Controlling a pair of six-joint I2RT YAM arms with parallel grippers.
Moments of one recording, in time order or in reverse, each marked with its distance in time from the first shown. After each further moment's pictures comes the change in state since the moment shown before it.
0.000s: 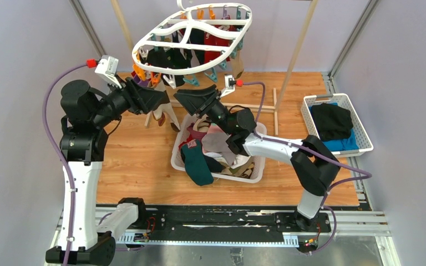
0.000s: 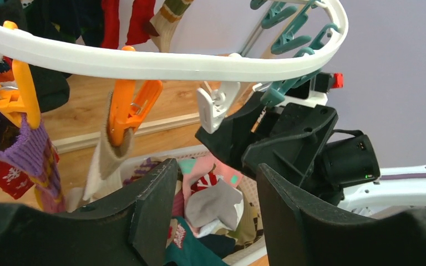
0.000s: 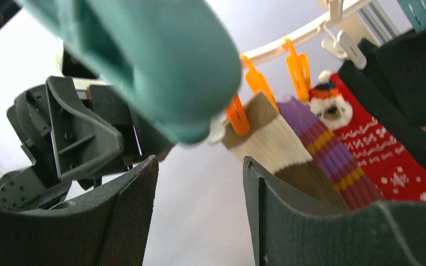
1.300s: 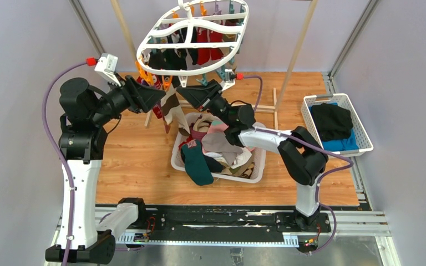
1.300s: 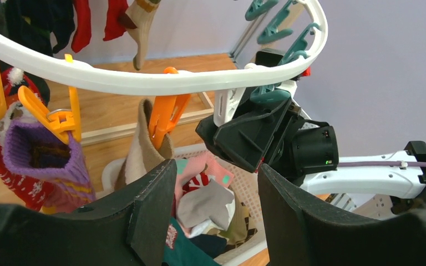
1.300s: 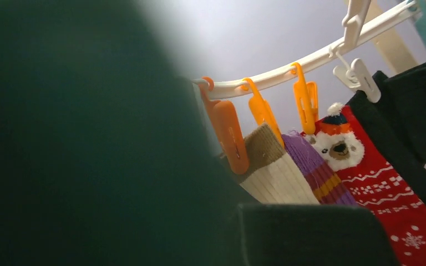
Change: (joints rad) left arm 0.000 0.023 0.027 -0.011 0.021 -0.031; right arm -0.091 0.179 0.151 0.198 -0.186 0.146
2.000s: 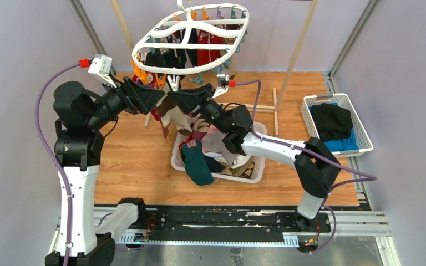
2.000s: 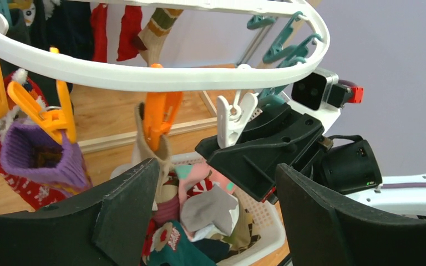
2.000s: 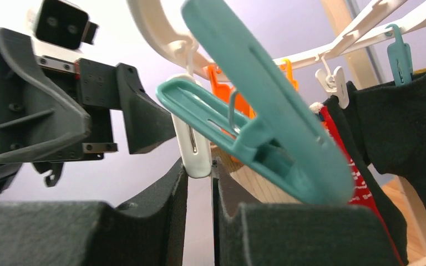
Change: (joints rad) left arm 0.000 -0.020 0.026 -0.019 -0.038 -0.003; right arm 0.119 -0.157 -0.033 -0.257 0.134 -0.356
